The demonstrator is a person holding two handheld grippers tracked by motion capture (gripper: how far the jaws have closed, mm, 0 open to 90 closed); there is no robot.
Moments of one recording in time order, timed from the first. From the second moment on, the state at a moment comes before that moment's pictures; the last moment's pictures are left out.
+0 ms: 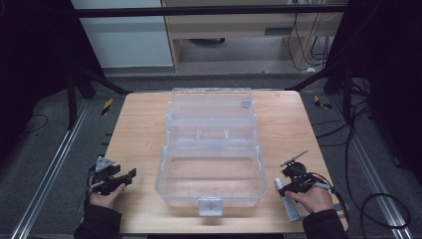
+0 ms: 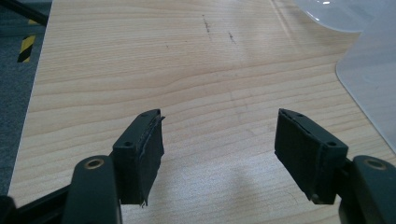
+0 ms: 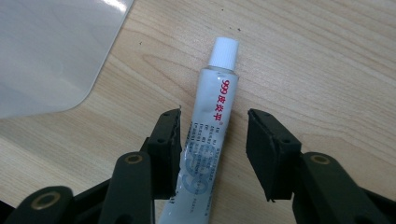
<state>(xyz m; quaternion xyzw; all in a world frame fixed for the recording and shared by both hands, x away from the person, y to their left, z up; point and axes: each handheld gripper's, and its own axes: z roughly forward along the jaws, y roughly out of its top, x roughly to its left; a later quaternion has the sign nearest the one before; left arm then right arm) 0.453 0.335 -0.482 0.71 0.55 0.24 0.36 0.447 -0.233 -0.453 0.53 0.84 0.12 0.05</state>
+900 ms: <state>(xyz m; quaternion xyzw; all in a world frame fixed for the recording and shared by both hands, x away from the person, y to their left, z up) 0.453 0.334 -0.483 0.71 0.55 0.24 0.36 0.458 -0.225 -0.465 0.52 0.85 0.09 0.03</state>
